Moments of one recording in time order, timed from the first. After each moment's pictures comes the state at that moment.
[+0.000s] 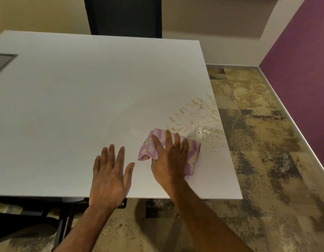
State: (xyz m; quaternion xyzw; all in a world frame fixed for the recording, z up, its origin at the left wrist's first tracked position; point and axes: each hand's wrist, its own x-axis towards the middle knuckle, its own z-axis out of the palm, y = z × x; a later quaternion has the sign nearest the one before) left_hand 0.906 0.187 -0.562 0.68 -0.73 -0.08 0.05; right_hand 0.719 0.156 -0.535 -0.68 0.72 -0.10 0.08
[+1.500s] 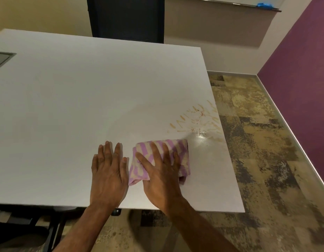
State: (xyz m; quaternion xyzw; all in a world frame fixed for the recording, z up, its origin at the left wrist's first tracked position) left_hand 0.894 0.164 -0.558 0.69 -0.70 -0.11 0.16; right_hand 0.729 0.173 -0.548 -0.76 0.64 -0.12 0.06
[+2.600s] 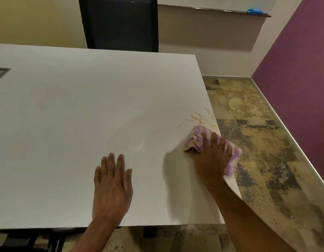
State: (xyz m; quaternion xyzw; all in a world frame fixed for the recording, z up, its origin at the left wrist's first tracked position) left_hand 0.890 0.153 -0.564 0.69 -0.70 -0.11 0.14; right_hand 0.597 0.098 -0.548 -0.53 0.84 -0.11 0.02
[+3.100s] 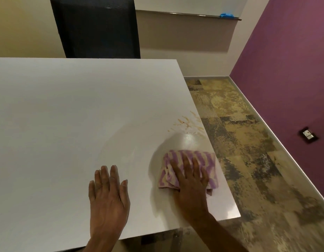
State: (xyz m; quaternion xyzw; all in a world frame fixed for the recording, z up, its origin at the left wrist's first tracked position) left_hand 0.890 0.152 -0.560 0.68 -0.71 -0.10 0.12; right_hand 0.658 0.177 -0.543 -0.63 0.77 -0.13 0.02
